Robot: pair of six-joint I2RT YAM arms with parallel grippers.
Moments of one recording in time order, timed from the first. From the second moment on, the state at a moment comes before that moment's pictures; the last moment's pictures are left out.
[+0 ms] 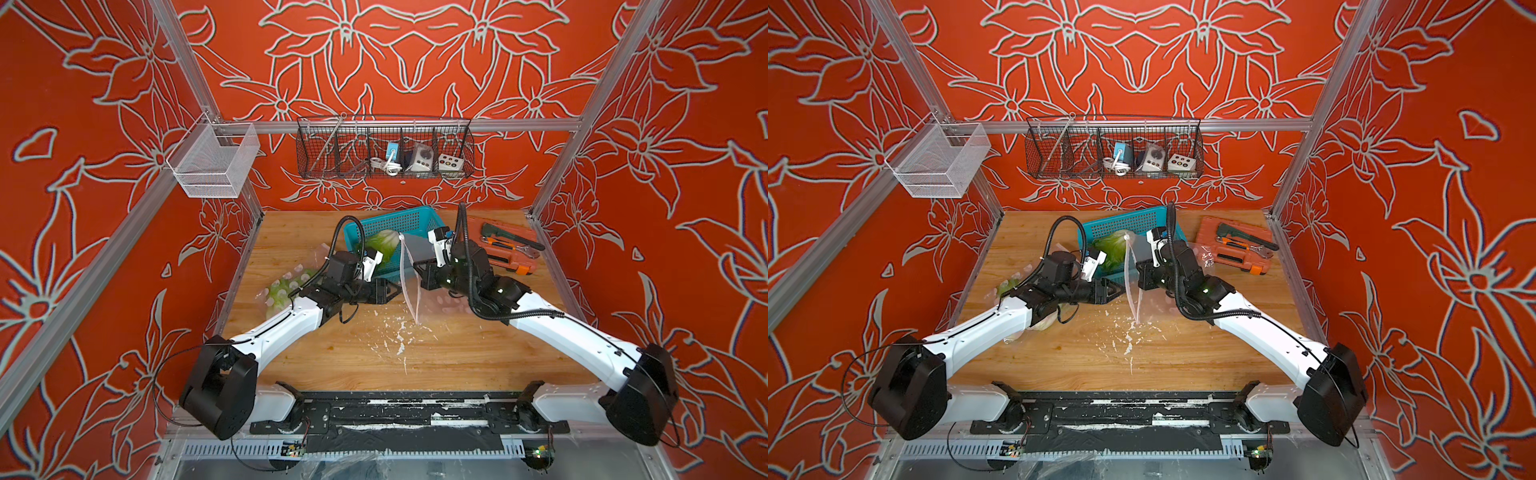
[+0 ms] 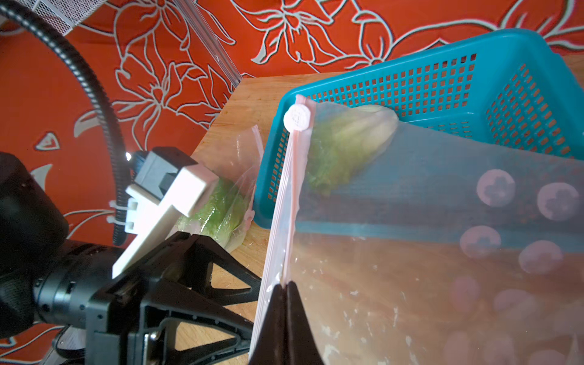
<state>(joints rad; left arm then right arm) -0.44 1.34 0.81 -0.08 0.59 -0.55 0.75 1.28 1.04 -0.21 -0.06 0.46</state>
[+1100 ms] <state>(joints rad) -0.54 1.36 0.76 0.16 0.58 -0.62 0.75 1.27 1.04 -0.24 -0.03 0.52</state>
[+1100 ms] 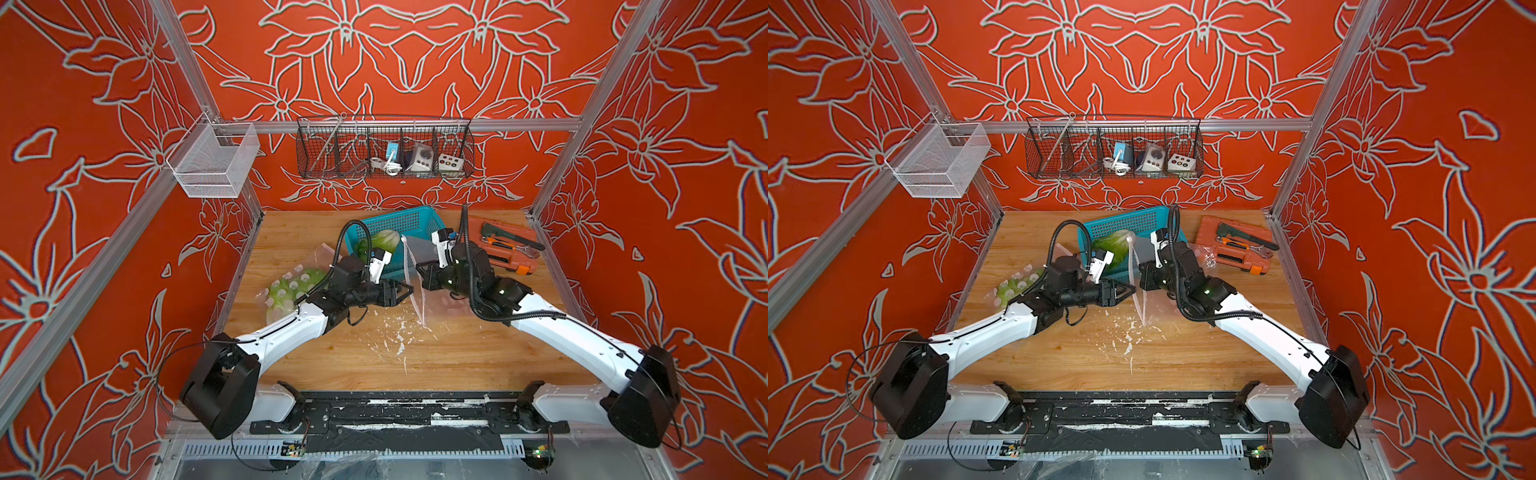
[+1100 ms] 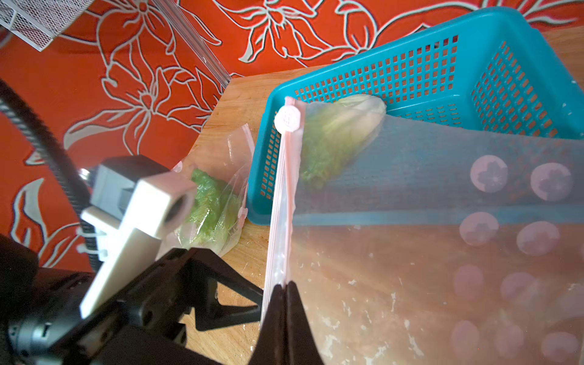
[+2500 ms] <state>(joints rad) -0.59 1.41 0.72 0.27 0.54 -0.76 0.85 1.48 1.29 -0.80 0.26 0.50</state>
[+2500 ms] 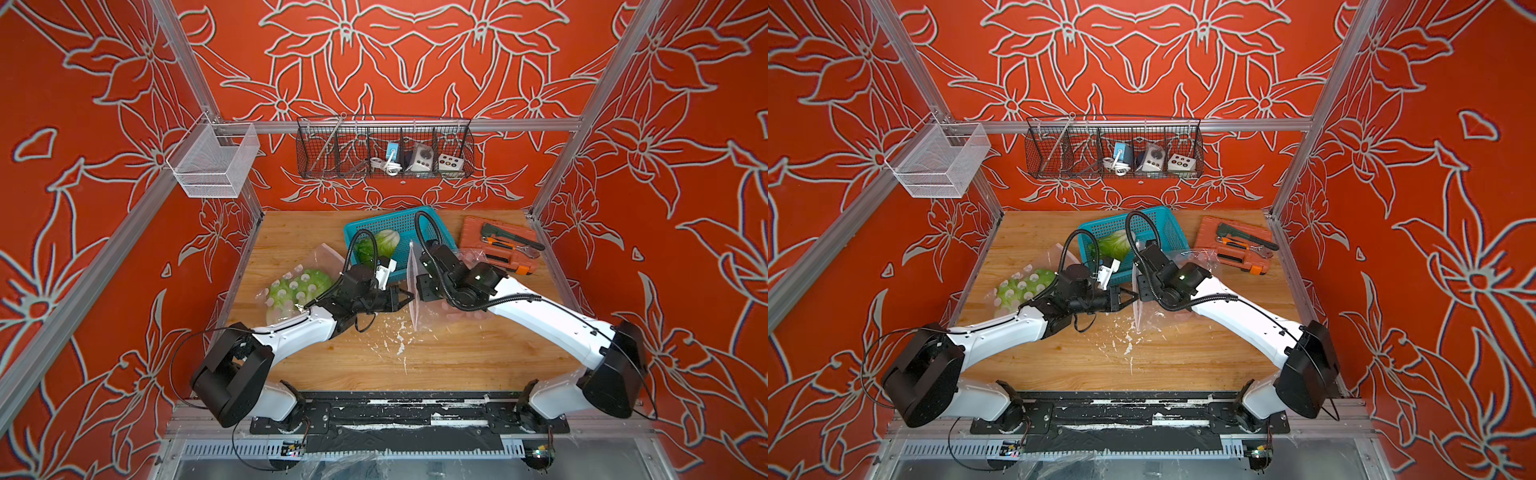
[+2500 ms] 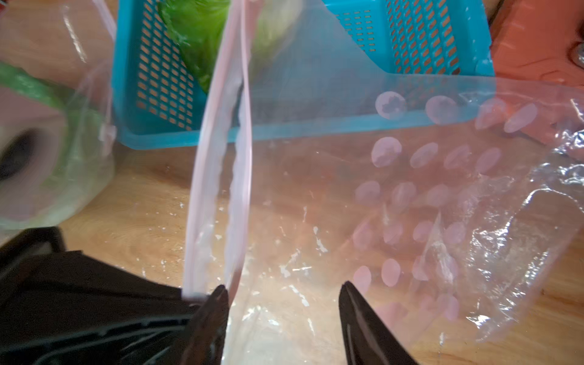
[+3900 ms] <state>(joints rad) -0.53 1.52 0.85 0.07 0.49 -0.62 0.88 1.41 1.41 -0.92 0.25 0.44</state>
